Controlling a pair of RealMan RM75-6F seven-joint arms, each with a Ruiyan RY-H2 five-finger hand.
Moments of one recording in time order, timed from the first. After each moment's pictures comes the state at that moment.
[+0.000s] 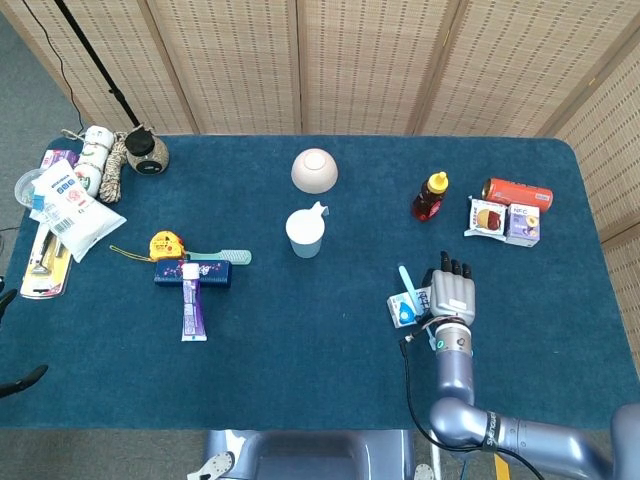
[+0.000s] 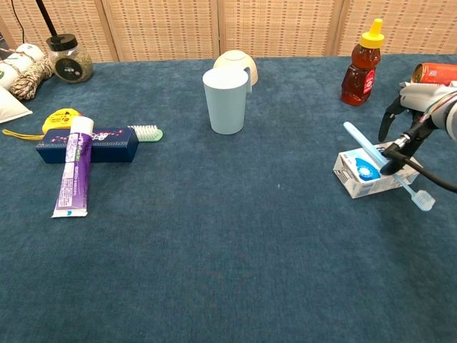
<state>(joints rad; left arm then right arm) 0.02 -1.01 0.00 -1.66 1.60 1.62 -0.16 0.69 -1.61 0.41 -1.78 -0.31 1.40 -0.94</state>
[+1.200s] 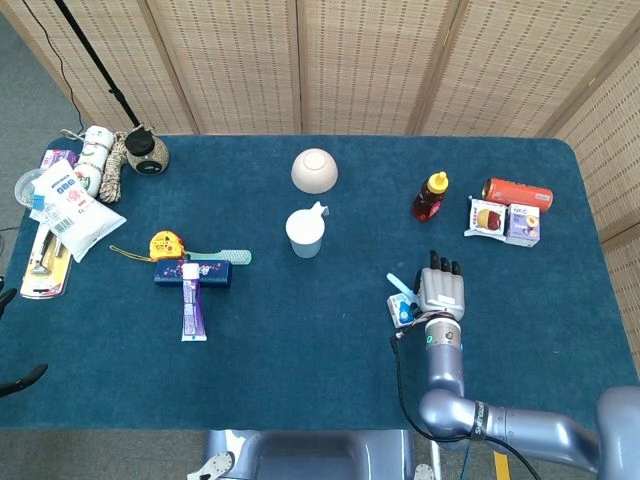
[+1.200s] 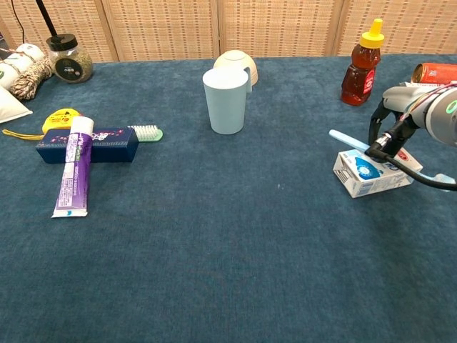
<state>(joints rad) 0.01 -1.01 0.00 -1.66 1.59 1.62 -0.17 0.79 -1.61 0.38 -1.75 -0.23 1.40 -0.95</state>
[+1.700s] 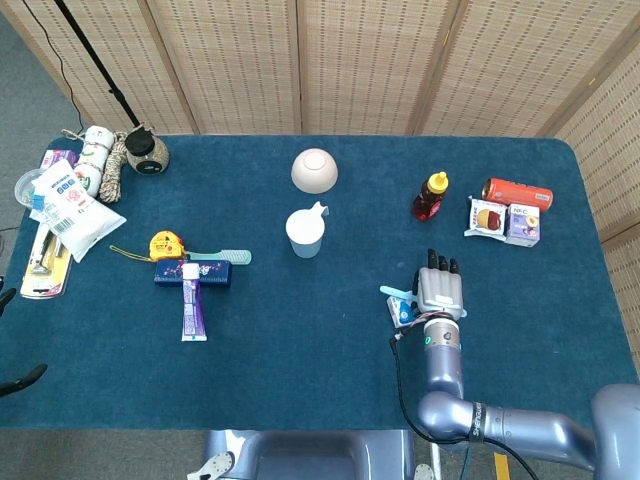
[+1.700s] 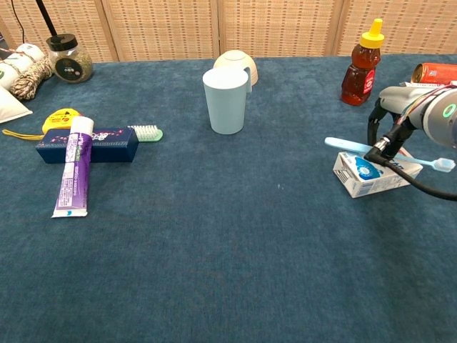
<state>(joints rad) 0.02 -1.01 0.00 -1.66 1.59 1.62 -0.17 0.80 -1.62 0.35 -1.74 -0.27 1.40 -0.94</state>
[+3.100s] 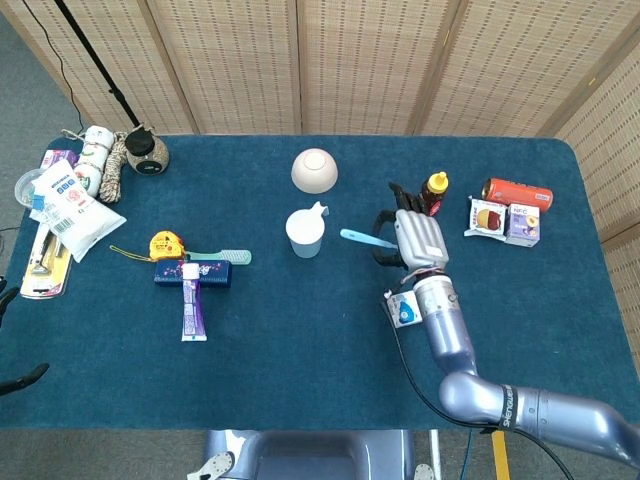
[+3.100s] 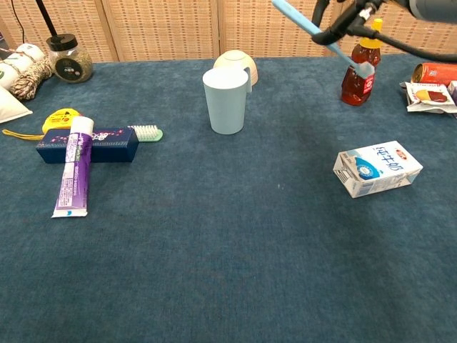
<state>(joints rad) 0.00 -1.00 0.00 -1.66 1.59 1.60 -0.20 0.84 -1.43 0.55 -1.83 -0.48 1.14 -0.56</state>
